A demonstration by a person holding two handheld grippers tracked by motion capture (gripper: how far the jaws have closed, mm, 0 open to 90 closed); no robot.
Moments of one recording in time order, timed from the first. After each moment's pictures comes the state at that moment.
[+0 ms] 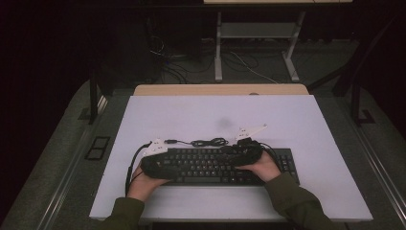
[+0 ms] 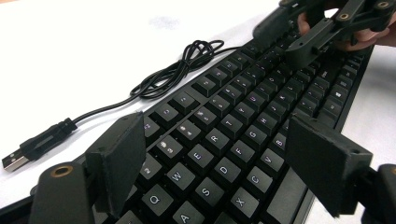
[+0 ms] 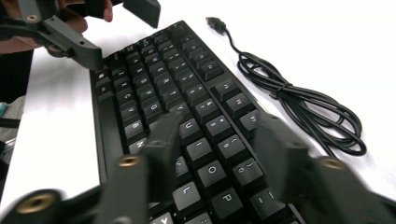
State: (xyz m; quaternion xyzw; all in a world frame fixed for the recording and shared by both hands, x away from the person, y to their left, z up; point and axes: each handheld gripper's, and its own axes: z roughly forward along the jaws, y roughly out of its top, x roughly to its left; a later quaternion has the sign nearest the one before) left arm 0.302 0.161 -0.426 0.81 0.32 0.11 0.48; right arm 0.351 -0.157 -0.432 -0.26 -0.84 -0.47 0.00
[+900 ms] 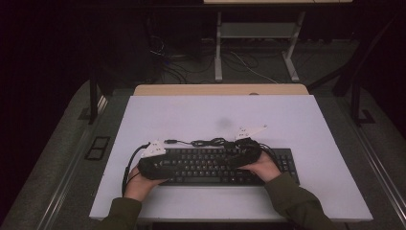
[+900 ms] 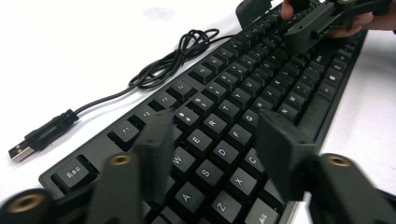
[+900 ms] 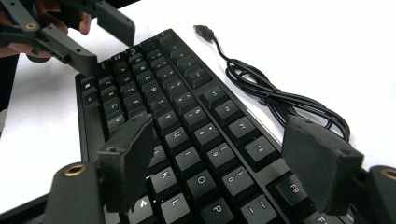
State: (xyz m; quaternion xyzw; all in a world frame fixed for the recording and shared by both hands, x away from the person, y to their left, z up) left arm 0.298 0.169 -0.424 0.83 0.30 0.10 0.47; right arm 0.351 -0.155 -0.435 -0.27 -0.83 -0.48 -0.02
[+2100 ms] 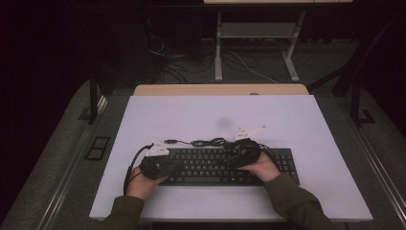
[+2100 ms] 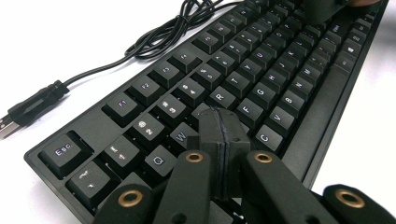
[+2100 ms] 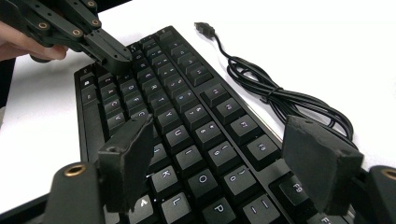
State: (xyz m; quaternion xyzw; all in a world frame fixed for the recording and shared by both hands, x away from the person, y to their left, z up) left arm 0.305 0.165 -0.435 0.85 0.31 0.08 0.43; right arm 0.351 -0.153 -0.436 -0.27 -0.84 -0.48 -0.02
